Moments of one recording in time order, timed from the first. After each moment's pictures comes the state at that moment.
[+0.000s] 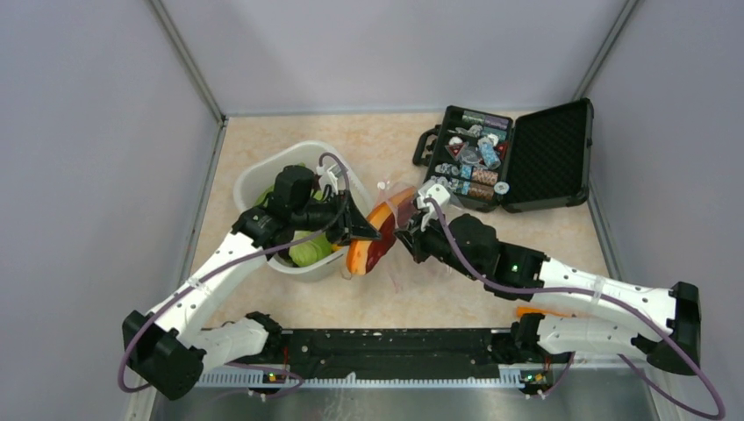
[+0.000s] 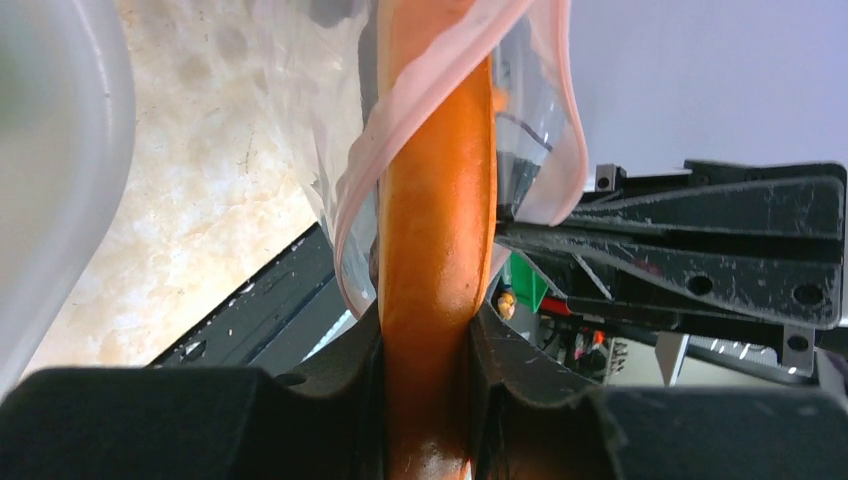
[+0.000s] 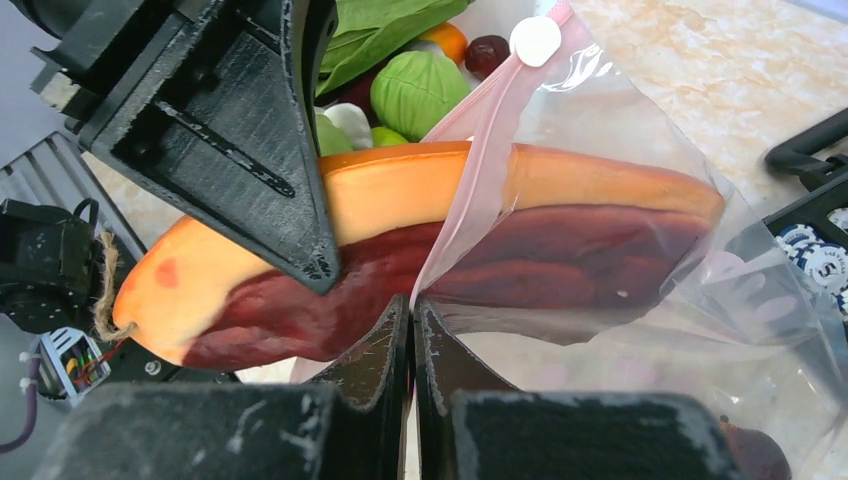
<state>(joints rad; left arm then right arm) -0.53 1.08 0.96 -0.46 0.72 -0.90 1.15 0.98 0.85 -0.11 0.30 0.22</state>
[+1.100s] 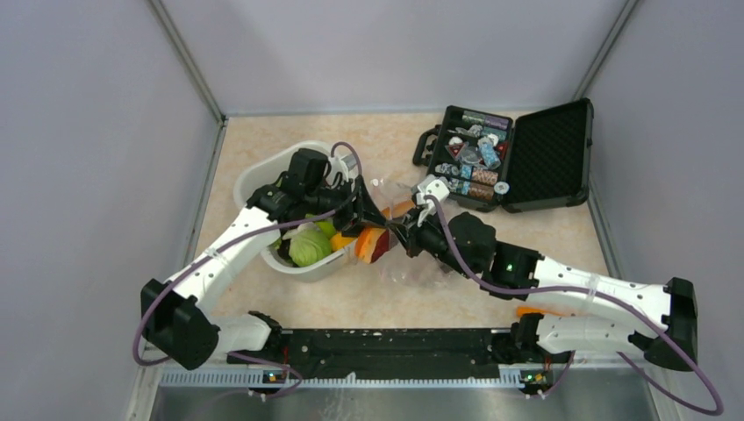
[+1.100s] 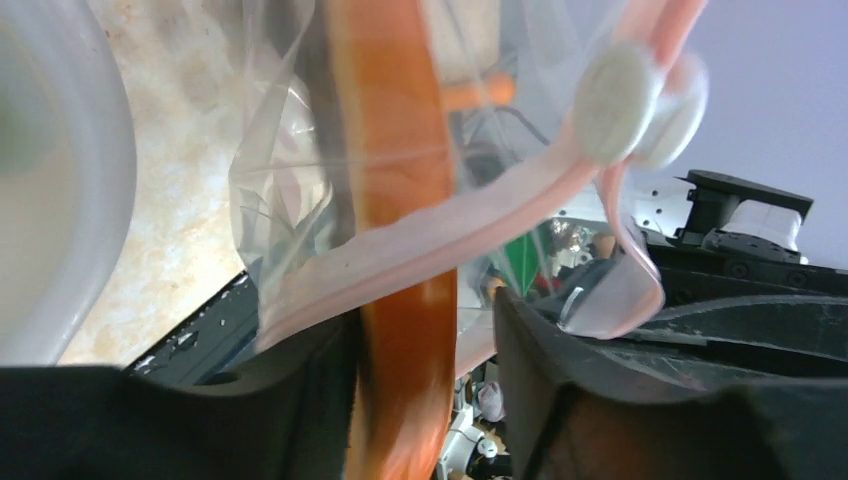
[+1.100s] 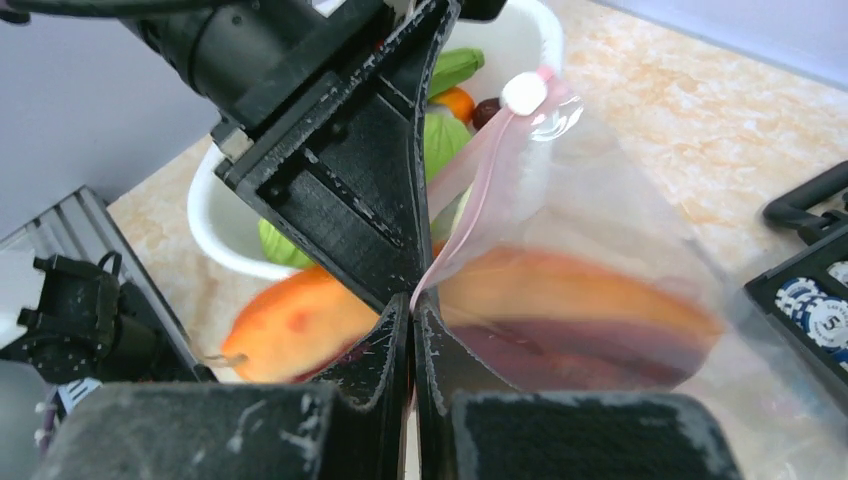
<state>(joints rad) -0.52 1.25 1.10 -0.54 0.76 -0.89 1.18 1.02 0.87 -0.01 0.33 0.20</state>
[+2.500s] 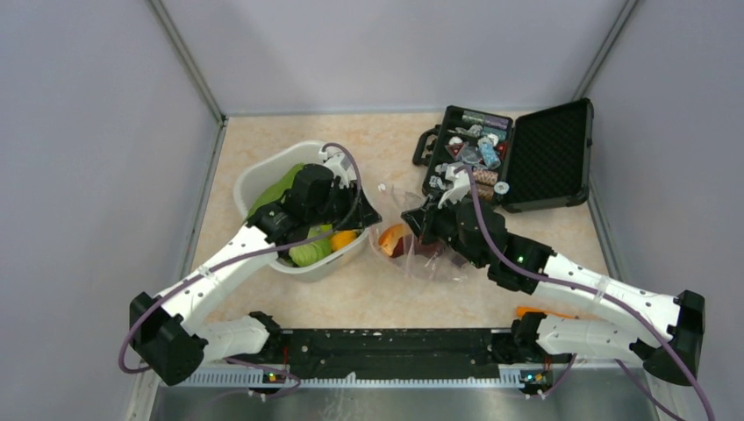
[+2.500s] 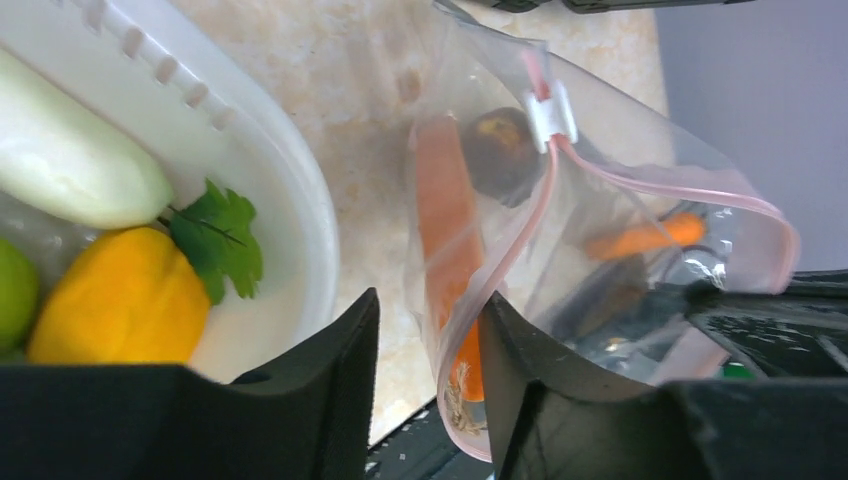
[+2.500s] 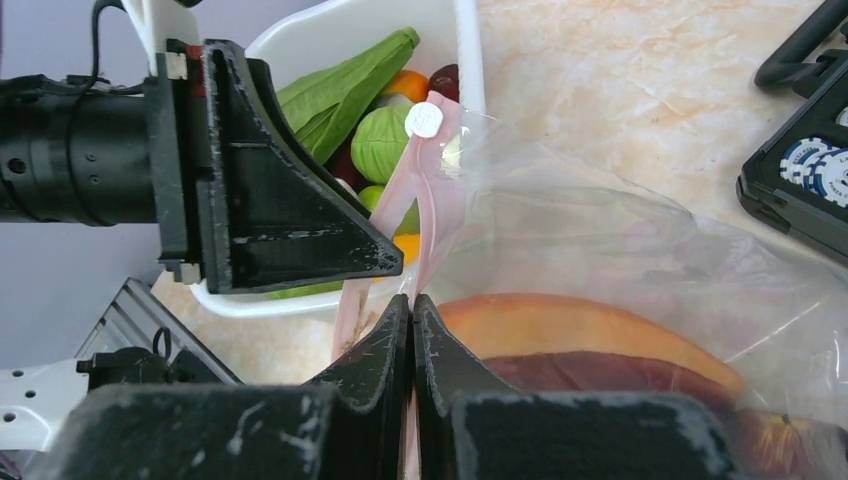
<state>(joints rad) -0.64 1.15 1.01 -0.42 0.23 -0.67 1.04 0.98 0.87 -0.12 0.34 0.52</state>
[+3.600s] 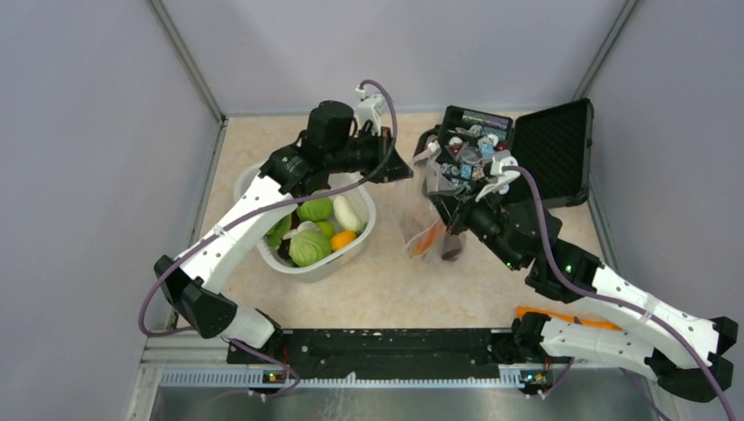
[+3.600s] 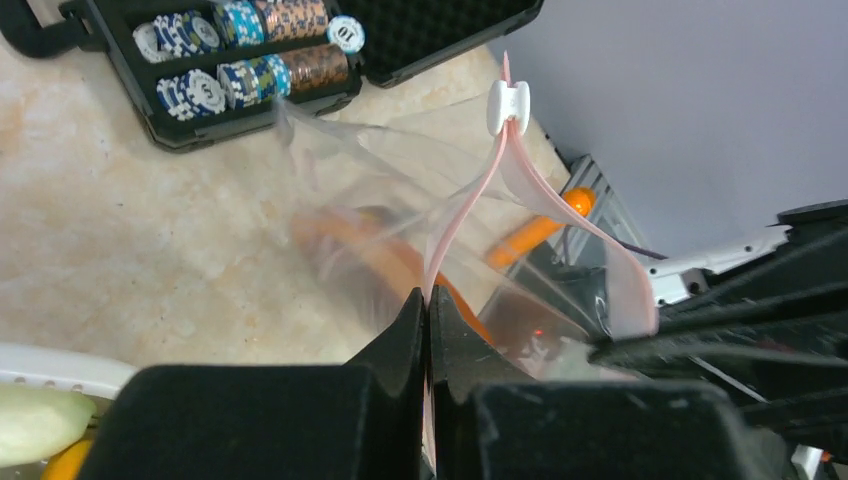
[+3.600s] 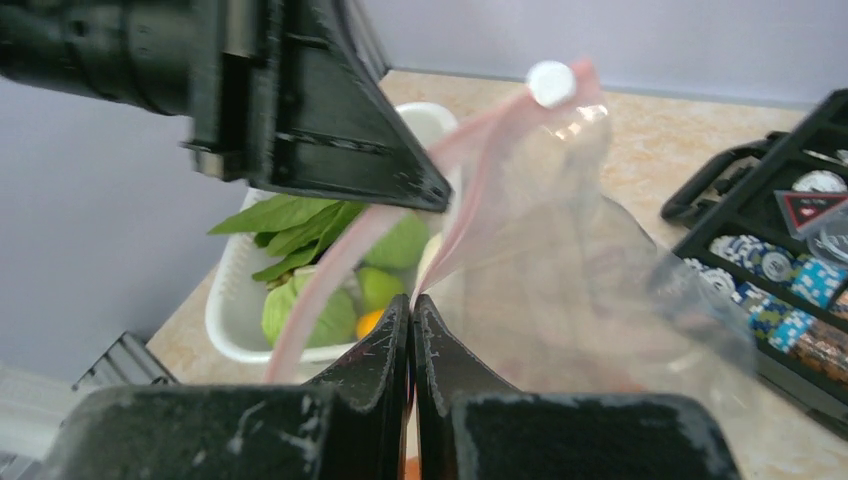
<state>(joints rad) -0.67 1.46 1.61 -0.54 0.44 -0.50 1.04 0.79 0.95 -0.18 0.44 0.35</state>
